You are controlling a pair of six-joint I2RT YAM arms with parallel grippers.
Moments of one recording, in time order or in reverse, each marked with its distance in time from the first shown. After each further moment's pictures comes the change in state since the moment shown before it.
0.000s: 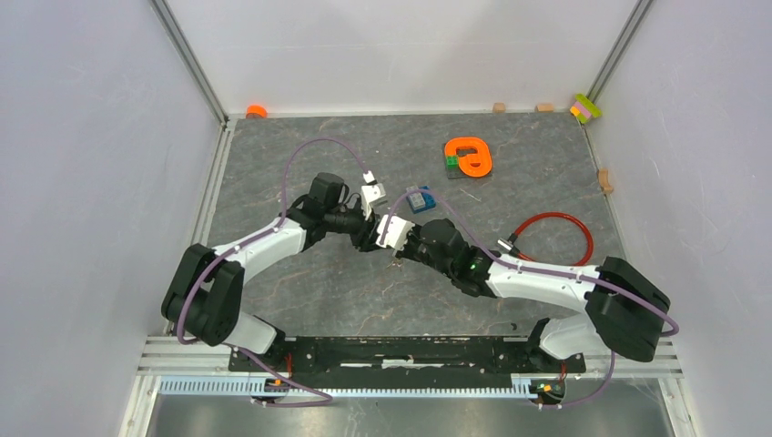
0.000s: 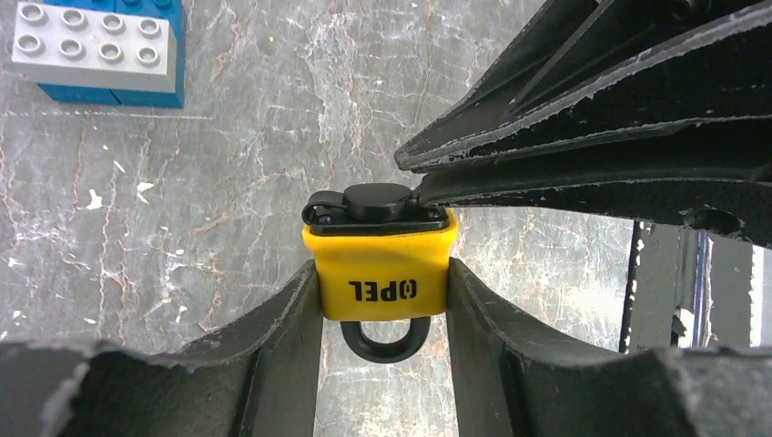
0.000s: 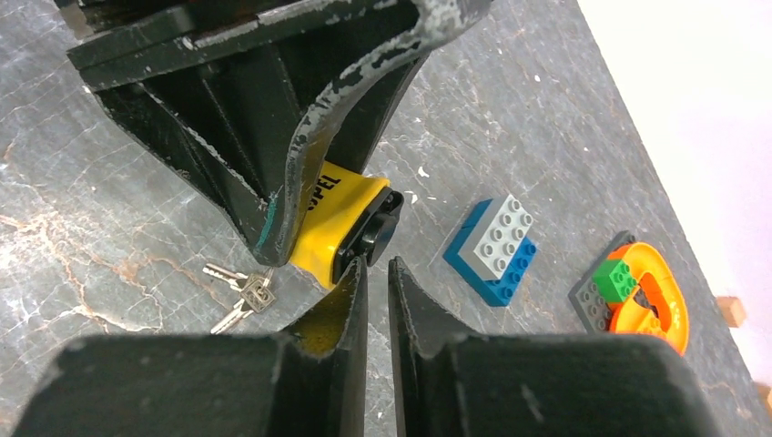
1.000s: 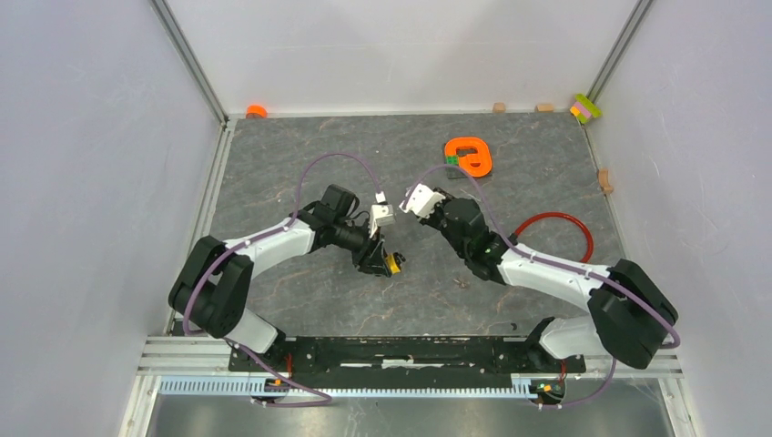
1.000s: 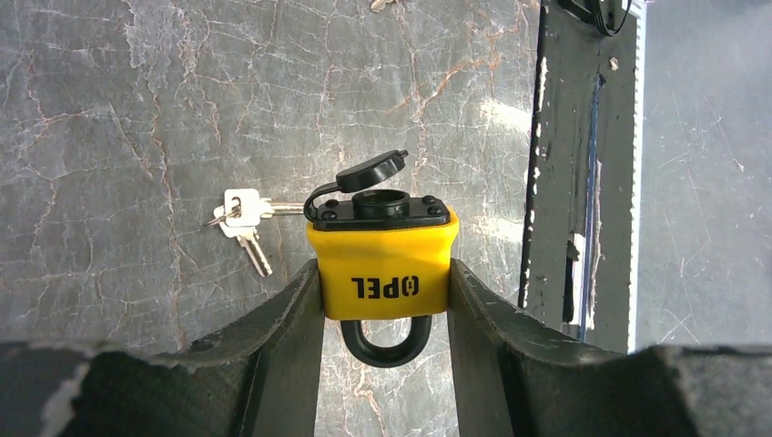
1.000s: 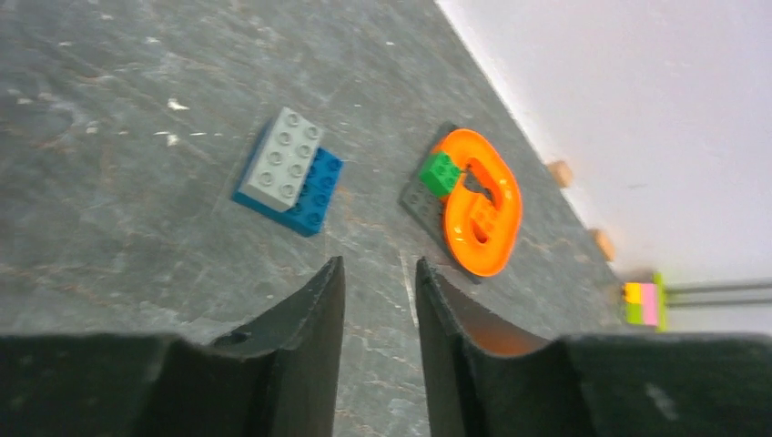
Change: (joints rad) left arm -0.045 0.054 0.006 -0.207 0.123 0.069; right arm -0.184 -0.023 -0.015 0.083 0.255 -0.117
